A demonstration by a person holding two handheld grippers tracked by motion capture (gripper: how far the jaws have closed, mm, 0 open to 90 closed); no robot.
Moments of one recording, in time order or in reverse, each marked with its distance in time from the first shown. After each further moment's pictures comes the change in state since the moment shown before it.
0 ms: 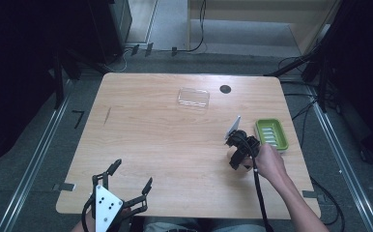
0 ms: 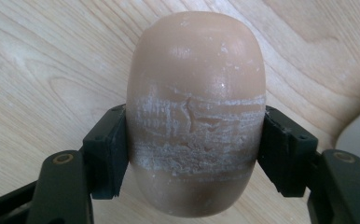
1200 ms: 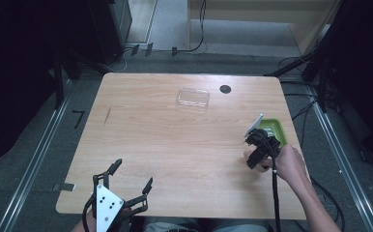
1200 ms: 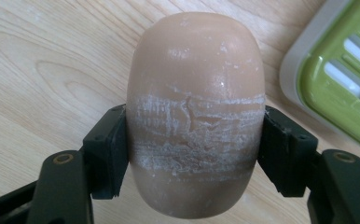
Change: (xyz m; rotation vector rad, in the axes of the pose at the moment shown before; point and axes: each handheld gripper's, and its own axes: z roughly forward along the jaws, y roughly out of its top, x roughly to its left) left arm -0.001 0.000 0.001 0.006 -0.002 0.000; right arm -0.035 -0.039 -0.014 -0.014 -0.005 0.099
